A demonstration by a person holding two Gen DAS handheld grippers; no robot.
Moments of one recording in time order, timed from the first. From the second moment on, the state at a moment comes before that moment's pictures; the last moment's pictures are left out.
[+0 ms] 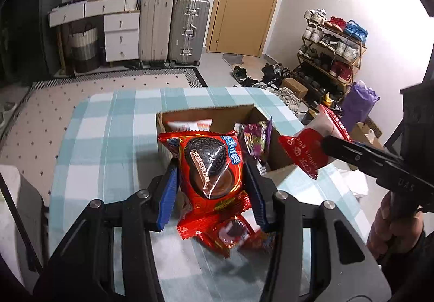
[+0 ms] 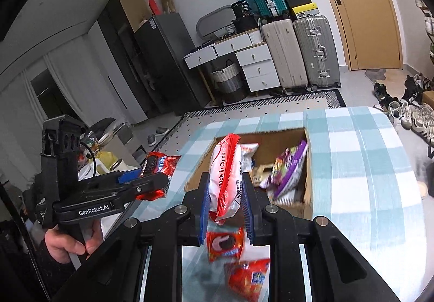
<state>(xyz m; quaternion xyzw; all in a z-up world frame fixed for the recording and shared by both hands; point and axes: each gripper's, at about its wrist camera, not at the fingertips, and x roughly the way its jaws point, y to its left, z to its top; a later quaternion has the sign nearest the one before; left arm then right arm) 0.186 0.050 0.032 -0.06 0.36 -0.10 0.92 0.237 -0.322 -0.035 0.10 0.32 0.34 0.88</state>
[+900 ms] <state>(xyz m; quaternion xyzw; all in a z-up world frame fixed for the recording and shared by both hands) 0.312 0.018 0.002 -0.03 0.40 -0.10 0.91 0.338 -0.289 -0.068 0.07 0.35 0.32 0.88</state>
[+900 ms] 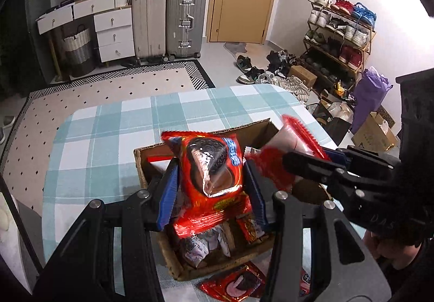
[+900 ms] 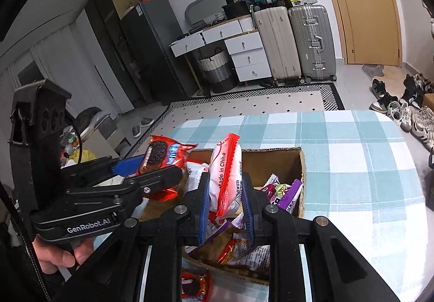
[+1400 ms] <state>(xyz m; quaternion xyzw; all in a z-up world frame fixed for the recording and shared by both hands) 0.301 0.019 0.007 -0.03 0.37 -0.07 0.92 0.318 -0.315 -0.055 0.08 0.32 0.30 0.90</state>
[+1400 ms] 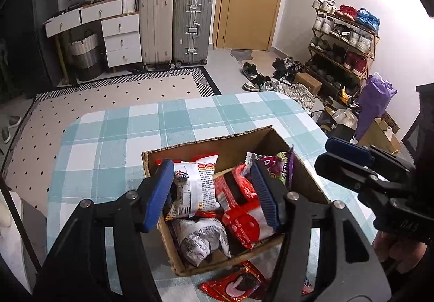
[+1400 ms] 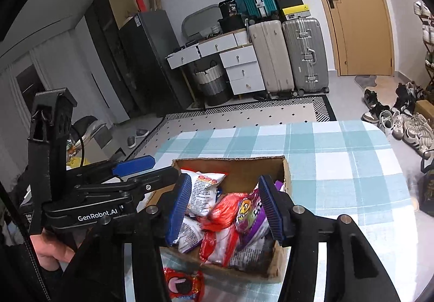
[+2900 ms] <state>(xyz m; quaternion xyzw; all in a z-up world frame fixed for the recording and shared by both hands) 0.099 0.021 0.004 -0.06 0.37 -0.01 0.93 0.128 -0.358 -0.070 0.07 0.30 0.29 0.91</state>
